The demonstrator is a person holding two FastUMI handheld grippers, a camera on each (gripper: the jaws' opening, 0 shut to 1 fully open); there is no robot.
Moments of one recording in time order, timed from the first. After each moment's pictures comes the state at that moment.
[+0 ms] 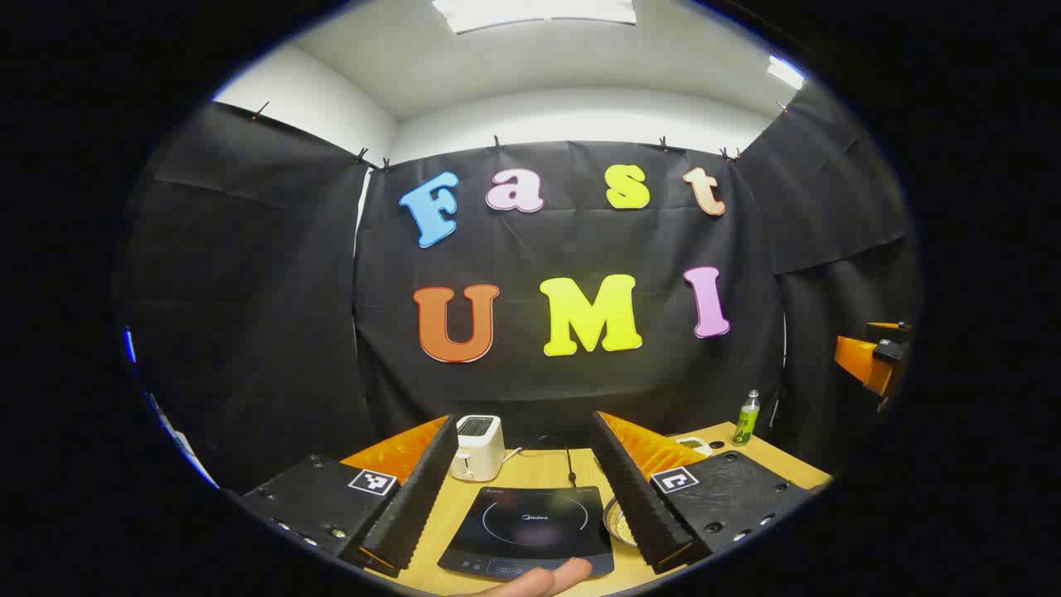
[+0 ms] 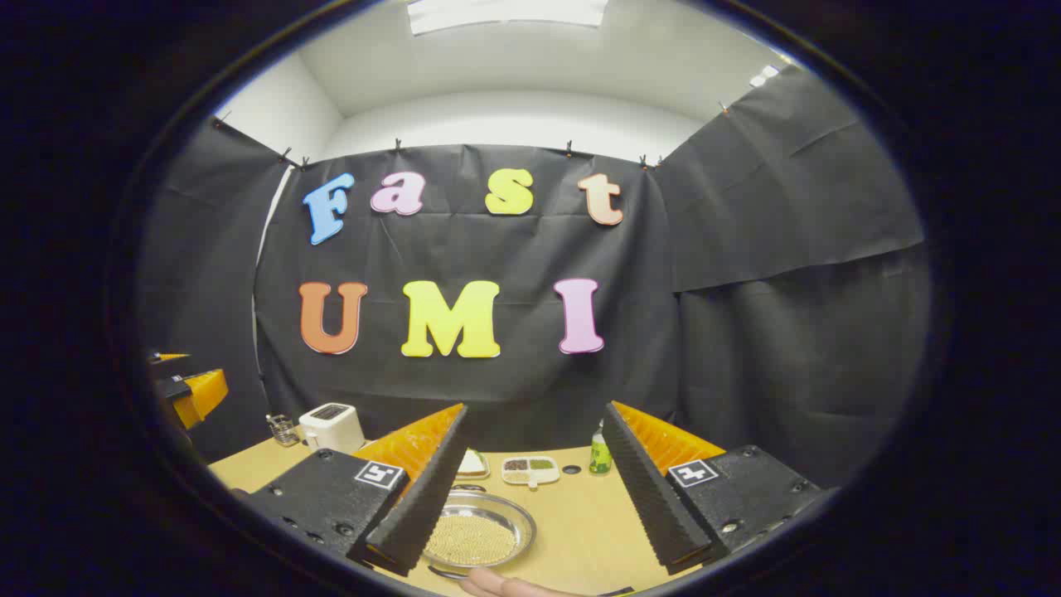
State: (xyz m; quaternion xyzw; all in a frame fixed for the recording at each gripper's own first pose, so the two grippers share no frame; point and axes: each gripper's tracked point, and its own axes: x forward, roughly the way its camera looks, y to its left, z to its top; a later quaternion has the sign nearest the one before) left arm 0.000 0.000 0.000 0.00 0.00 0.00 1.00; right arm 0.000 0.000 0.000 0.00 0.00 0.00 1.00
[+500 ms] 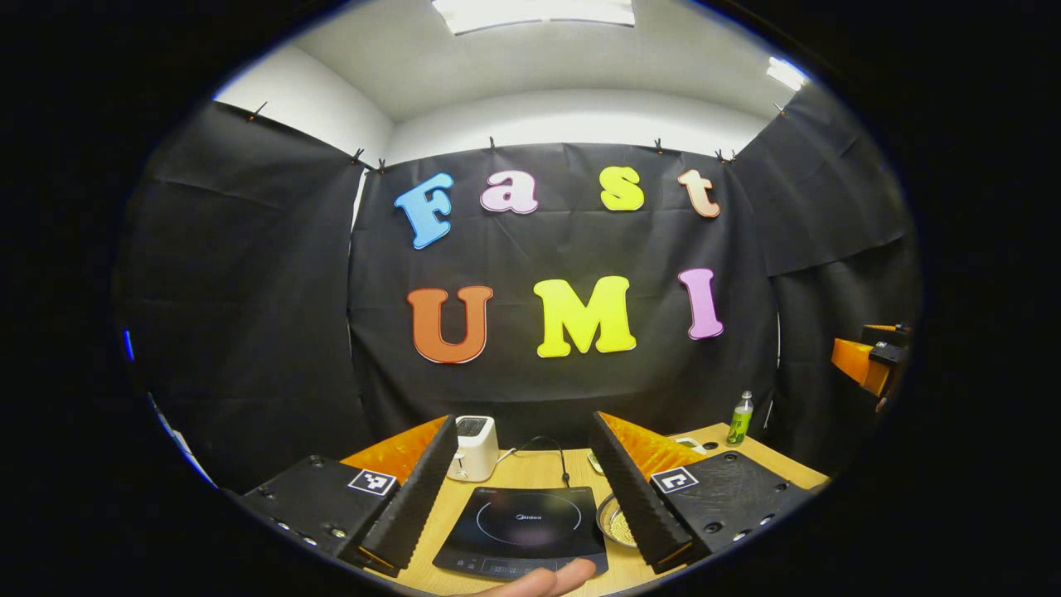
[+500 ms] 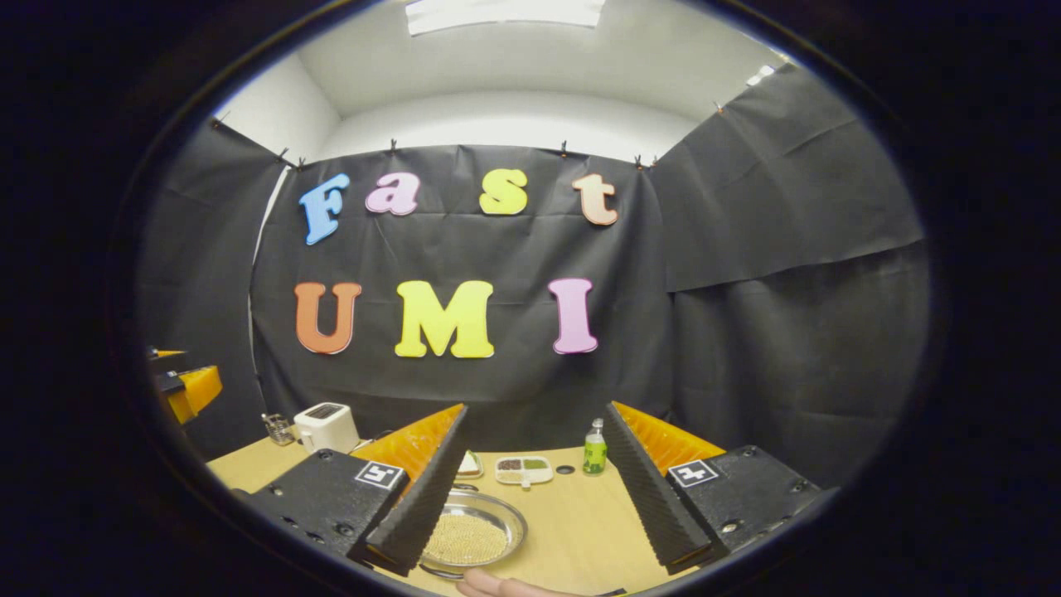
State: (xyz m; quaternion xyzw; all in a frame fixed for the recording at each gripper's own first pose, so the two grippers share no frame) left arm -0.001 -0.003 0.001 0.00 0.00 -0.01 1.00; right arm 0.000 -0.011 -0.005 0.00 0.00 0.00 1.00
